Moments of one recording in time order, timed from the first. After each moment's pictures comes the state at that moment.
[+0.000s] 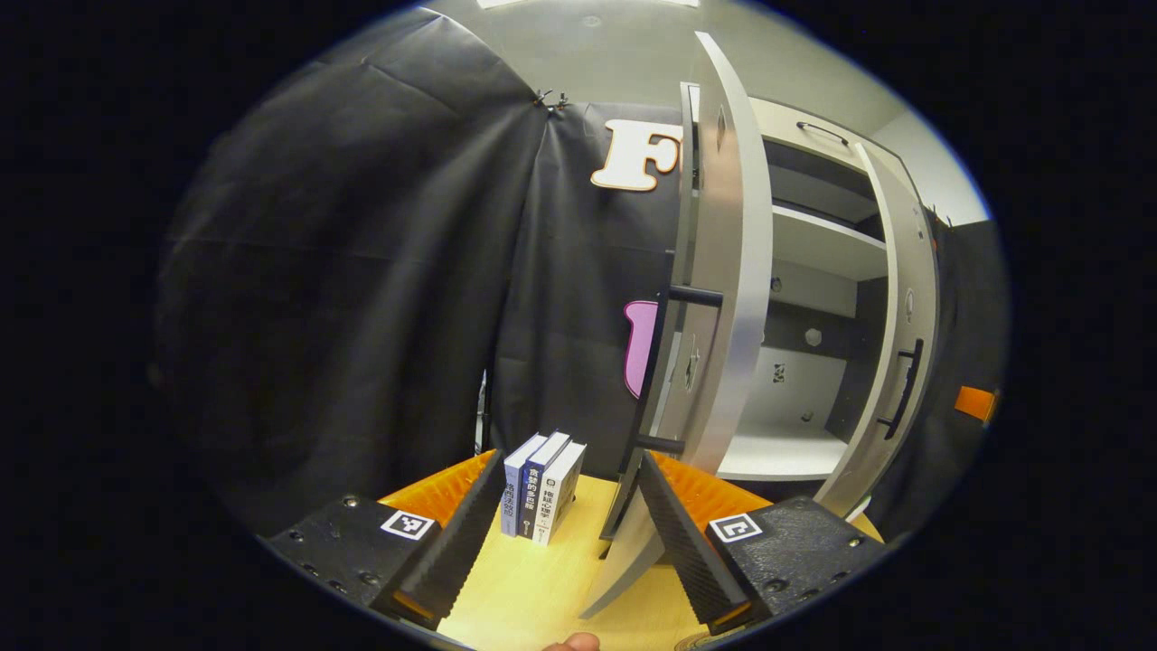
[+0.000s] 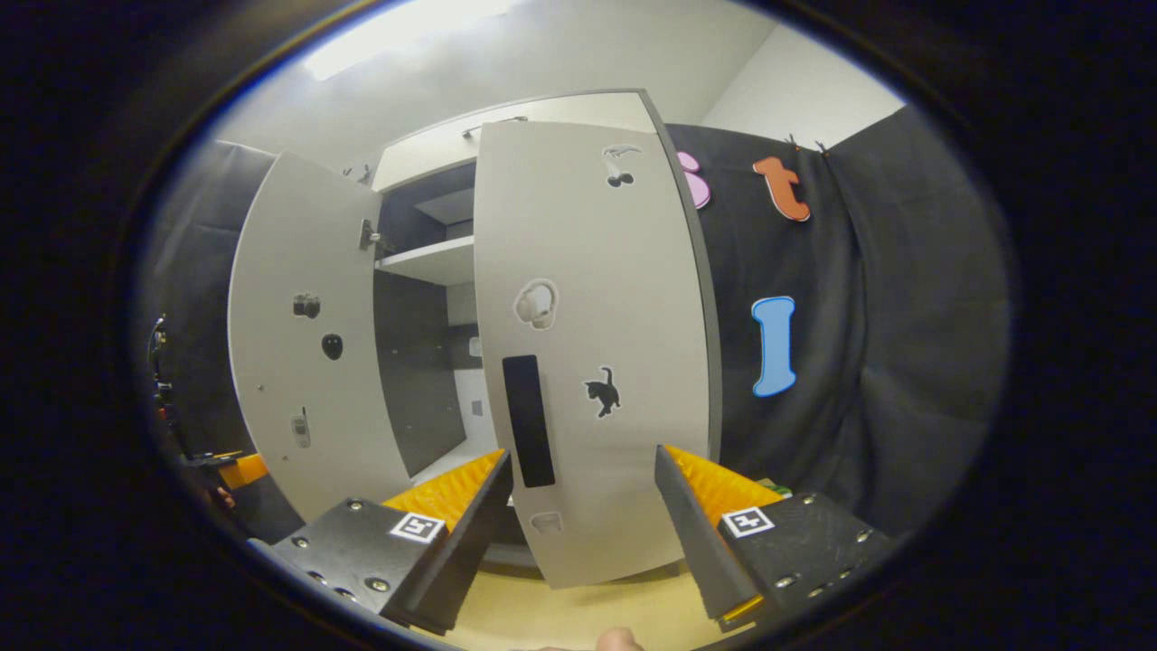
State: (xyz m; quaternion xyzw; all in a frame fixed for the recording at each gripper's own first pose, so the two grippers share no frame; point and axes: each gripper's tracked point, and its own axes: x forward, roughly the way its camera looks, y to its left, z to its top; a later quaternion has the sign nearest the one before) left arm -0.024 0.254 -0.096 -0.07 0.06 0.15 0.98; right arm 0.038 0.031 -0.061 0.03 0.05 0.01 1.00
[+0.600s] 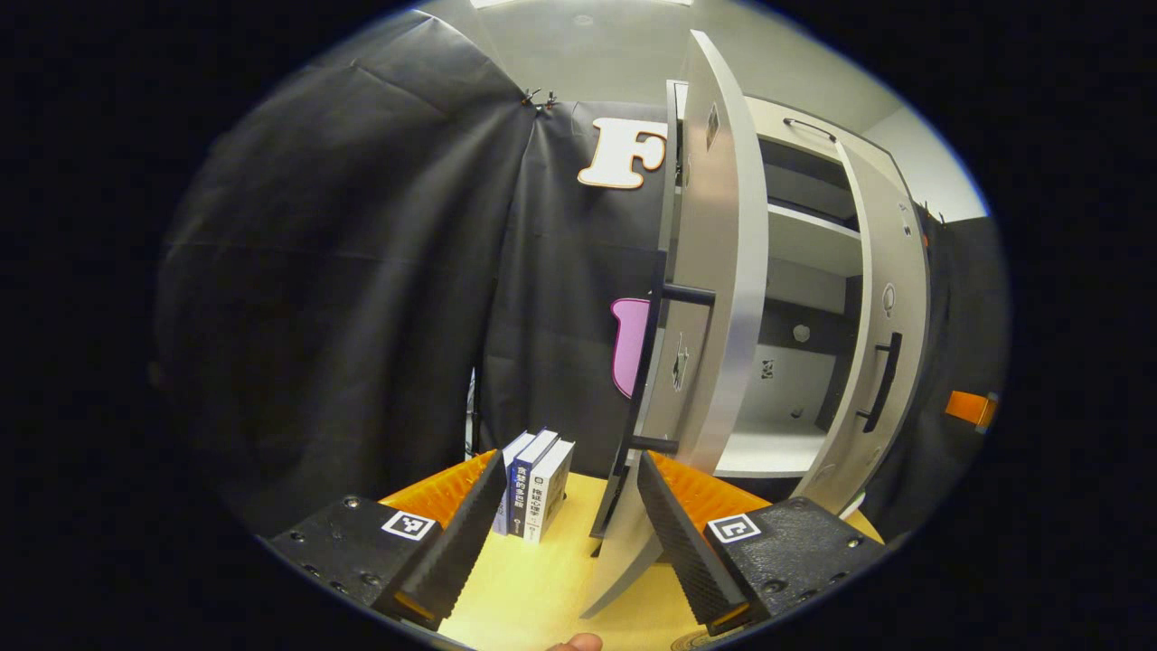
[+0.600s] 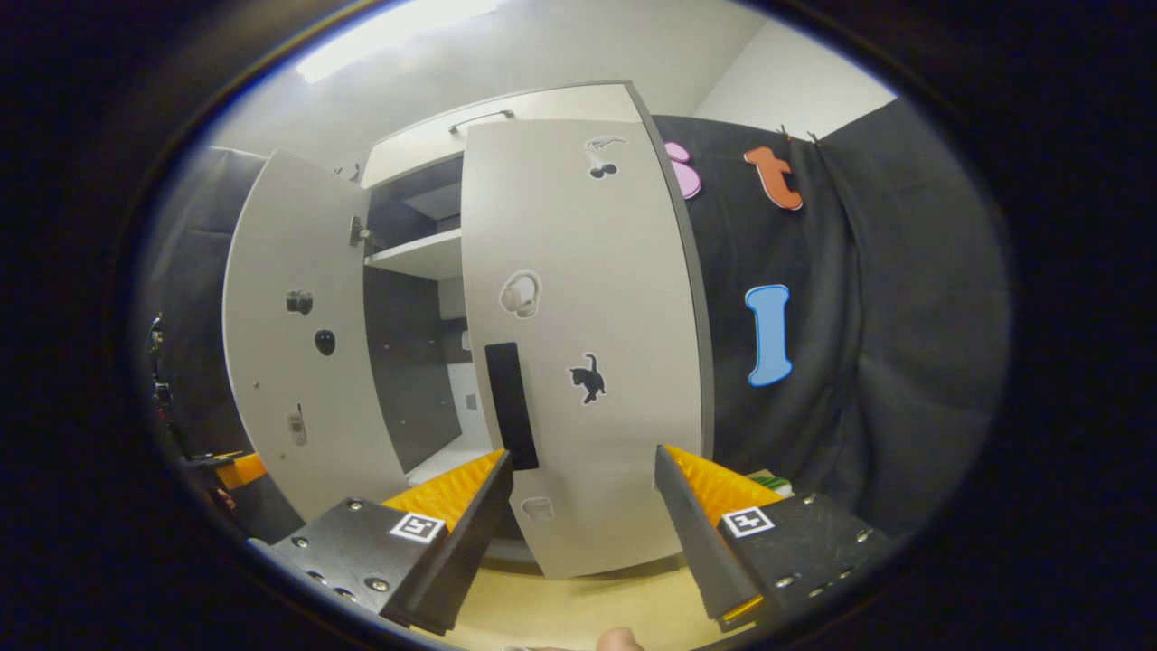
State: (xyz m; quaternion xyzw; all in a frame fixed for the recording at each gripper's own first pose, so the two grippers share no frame) left arm -0.022 0.237 -0.098 -0.07 0.06 0.14 0.99; right arm 0.035 0.018 -0.069 0.04 0.06 0.00 1.00
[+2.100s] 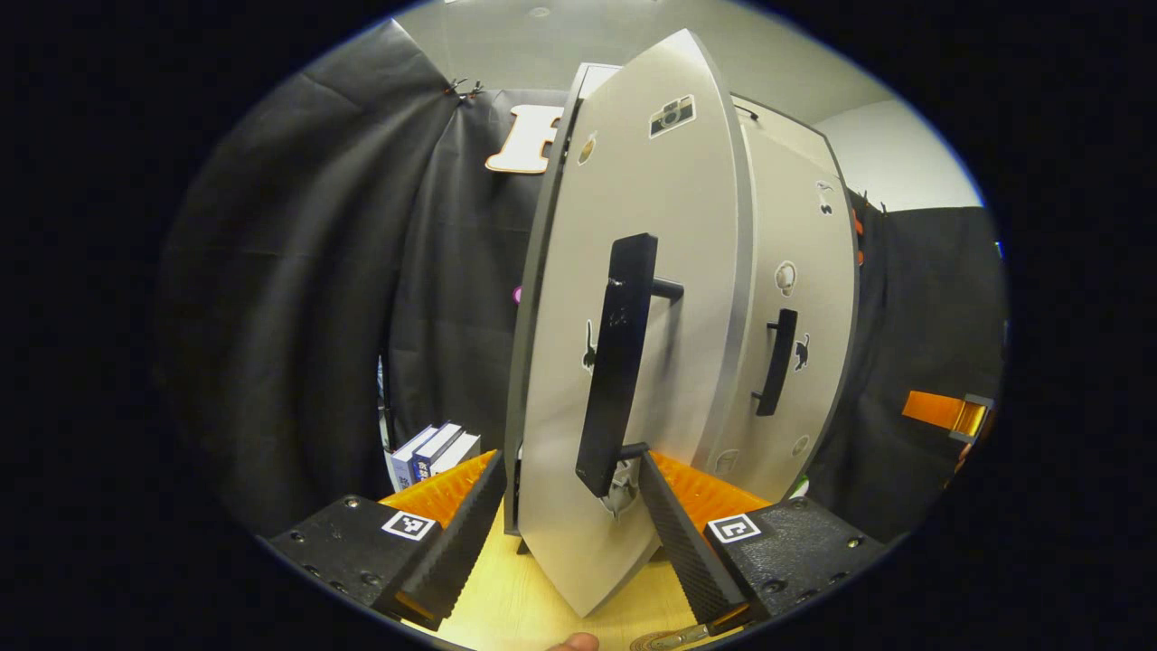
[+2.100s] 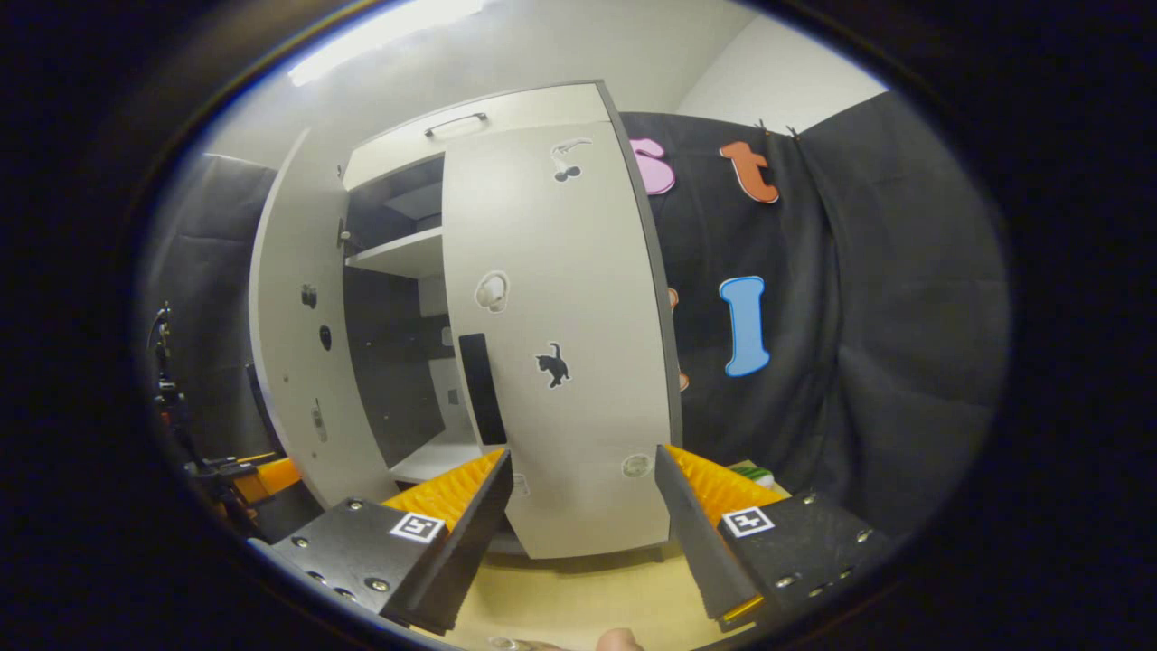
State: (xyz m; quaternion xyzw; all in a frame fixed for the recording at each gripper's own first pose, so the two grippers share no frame) left arm 0.019 0.135 -0.103 -0.06 0.07 0.01 1.00; right arm 0.018 -0.014 -0.077 0.05 0.07 -0.03 1.00
